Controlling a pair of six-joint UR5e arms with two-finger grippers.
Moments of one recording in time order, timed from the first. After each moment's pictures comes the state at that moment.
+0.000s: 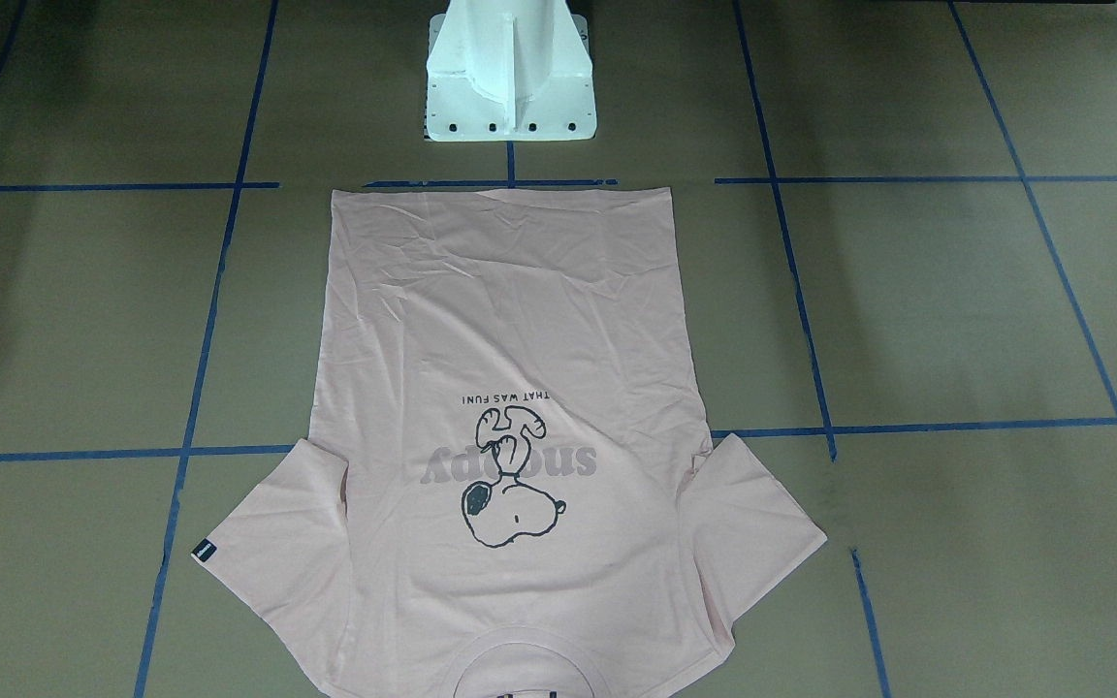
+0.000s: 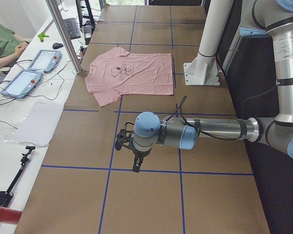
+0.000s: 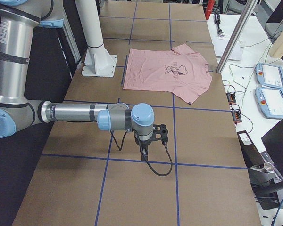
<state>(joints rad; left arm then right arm) -1.61 -1.35 -1.80 -1.73 -2.38 0.10 1.56 -1.80 1.83 -1.55 2.34 -0.07</state>
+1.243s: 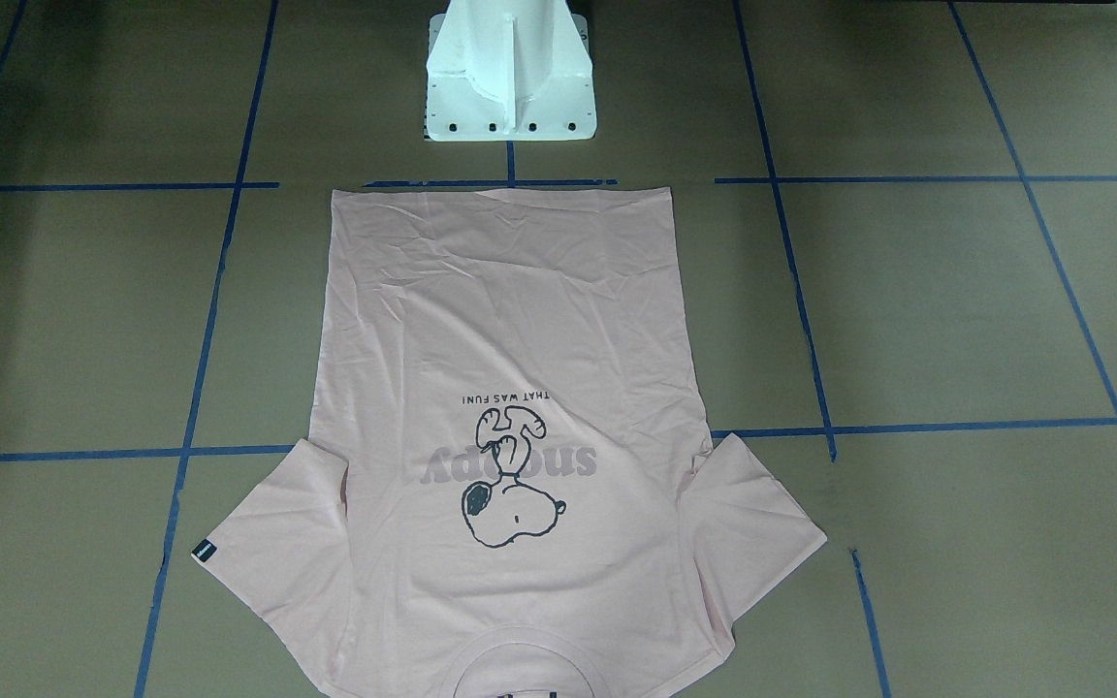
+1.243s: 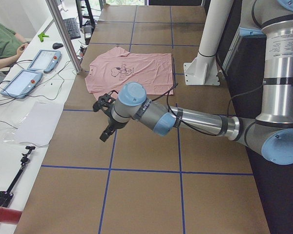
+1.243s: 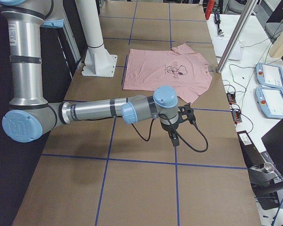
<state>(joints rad) -1.61 -1.58 -1.78 -2.04 -2.38 0.09 1.56 -1.55 1.73 -1.40 2.35 0.00</state>
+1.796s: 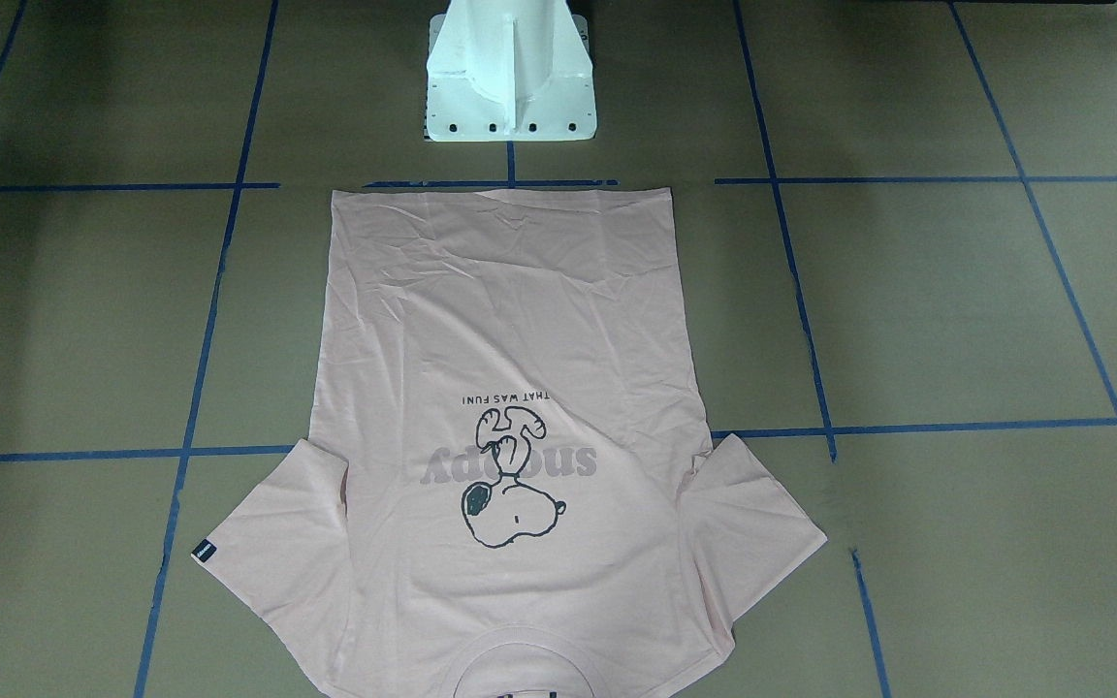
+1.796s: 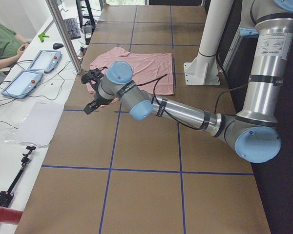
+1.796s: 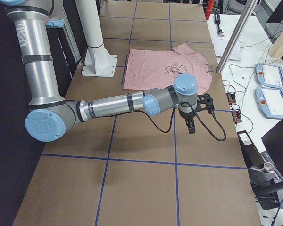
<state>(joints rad) -1.50 -1.69 -1.74 -2.18 -2.38 -0.07 1.51 -1.37 1.63 -1.34 2.39 0.30</state>
